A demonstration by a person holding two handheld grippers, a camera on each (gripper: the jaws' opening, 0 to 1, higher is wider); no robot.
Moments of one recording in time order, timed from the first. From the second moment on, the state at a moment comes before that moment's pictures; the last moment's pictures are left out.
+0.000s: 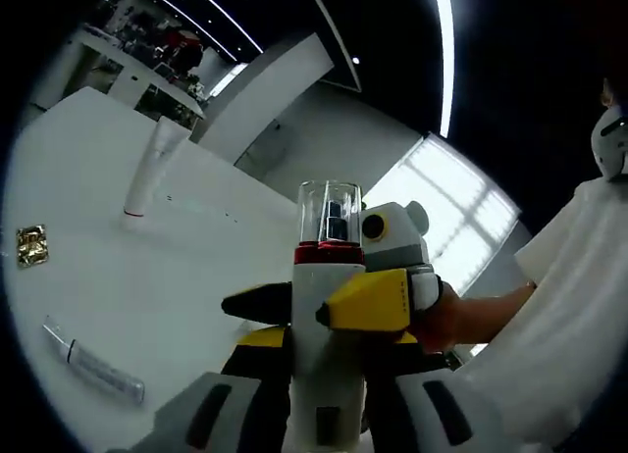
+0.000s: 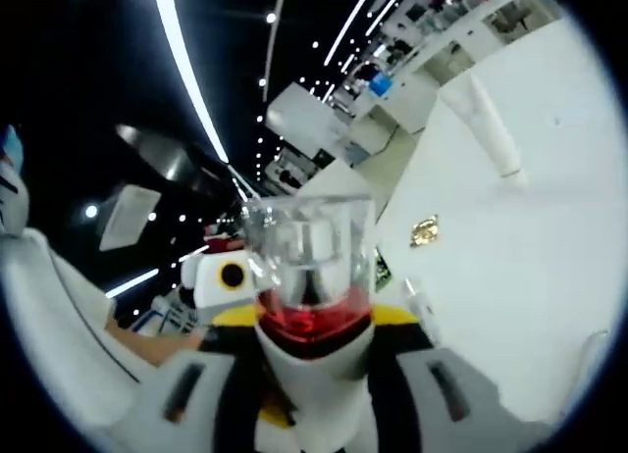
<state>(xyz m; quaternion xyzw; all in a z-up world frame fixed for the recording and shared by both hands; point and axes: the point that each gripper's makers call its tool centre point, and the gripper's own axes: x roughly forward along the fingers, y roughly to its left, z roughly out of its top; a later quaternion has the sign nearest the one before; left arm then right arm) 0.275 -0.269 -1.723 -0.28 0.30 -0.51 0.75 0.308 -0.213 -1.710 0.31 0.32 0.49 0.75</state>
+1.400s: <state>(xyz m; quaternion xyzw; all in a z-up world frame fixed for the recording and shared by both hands) 0.267 -0.236 -1.737 -0.29 0.29 -0.53 0.75 0.299 -0.186 -1.717 0.08 0.31 0.49 0.81</state>
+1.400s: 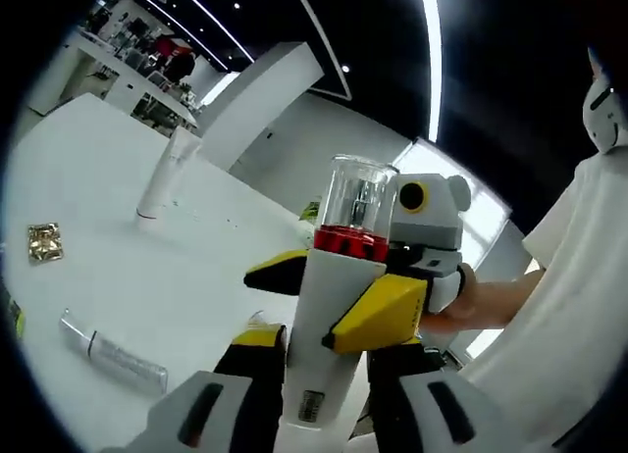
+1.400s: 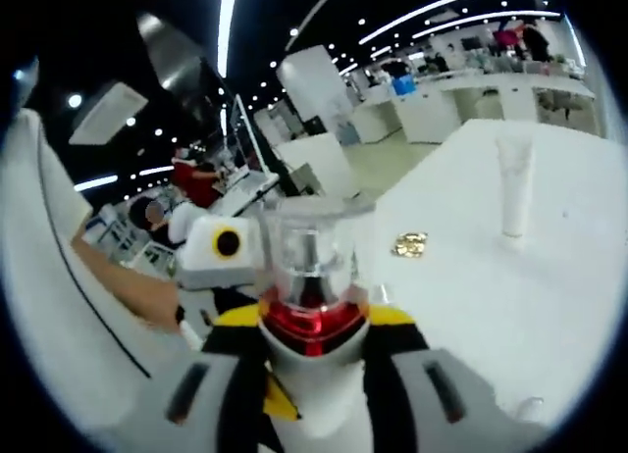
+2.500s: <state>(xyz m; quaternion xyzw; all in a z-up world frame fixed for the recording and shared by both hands) 0.289 -0.233 -1.770 -0.27 0.33 -0.48 0.77 0.387 -0.263 -1.728 0.05 0.29 0.41 0.86</state>
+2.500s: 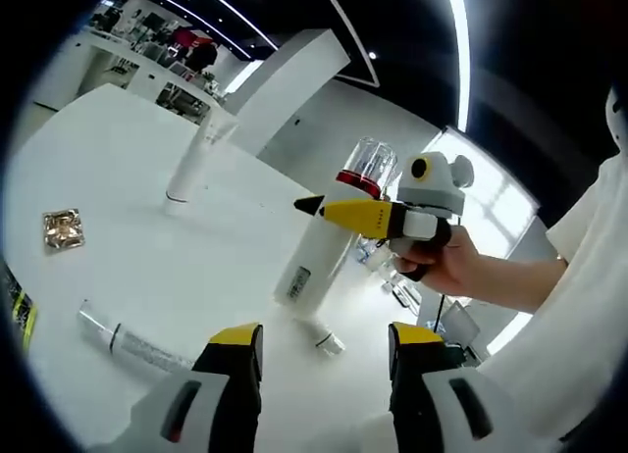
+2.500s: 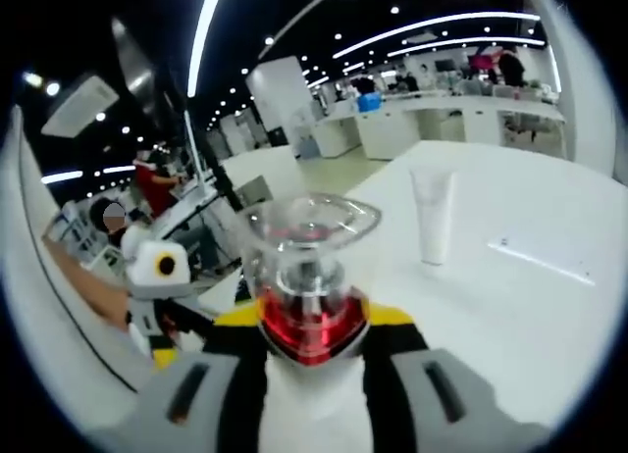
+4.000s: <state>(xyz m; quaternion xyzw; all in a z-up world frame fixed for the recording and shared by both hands) 0.328 -0.208 -1.795 -0.28 0.36 -0.42 0.78 0.560 -0.317 -1.777 -0.08 0.26 0.37 0.89</state>
